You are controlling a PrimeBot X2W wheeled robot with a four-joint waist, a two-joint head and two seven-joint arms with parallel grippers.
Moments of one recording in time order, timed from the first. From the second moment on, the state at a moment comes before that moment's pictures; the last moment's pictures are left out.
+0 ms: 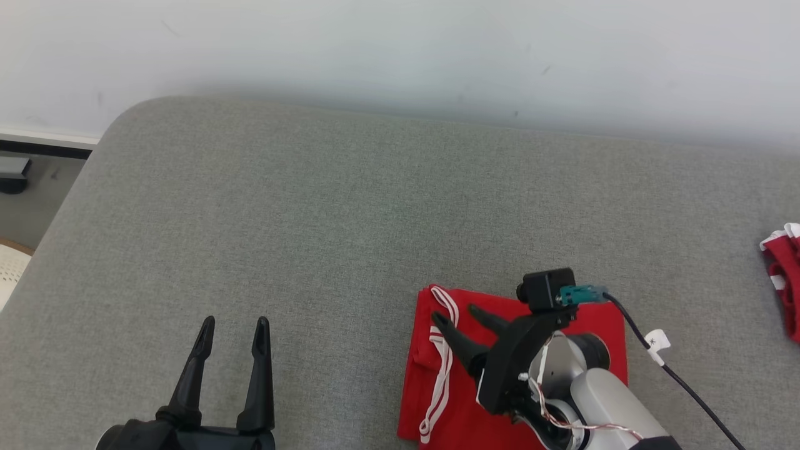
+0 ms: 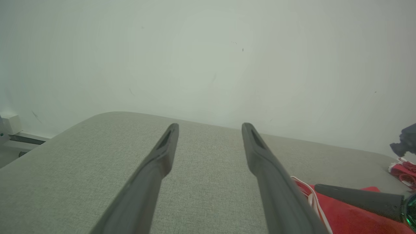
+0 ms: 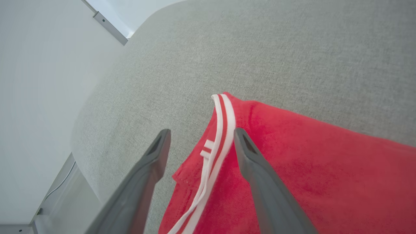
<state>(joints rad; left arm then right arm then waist) 0.02 0.05 -0.09 -0.04 -0.25 -0.13 -0.26 -0.38 -0.05 0.38 0.40 0.56 0.13 0.39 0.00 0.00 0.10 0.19</state>
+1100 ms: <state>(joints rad) 0.01 0.05 -0.12 -0.05 -0.29 -0.11 -0.26 -0.25 -0.05 0.35 0.29 0.23 0.13 0.47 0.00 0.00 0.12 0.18</state>
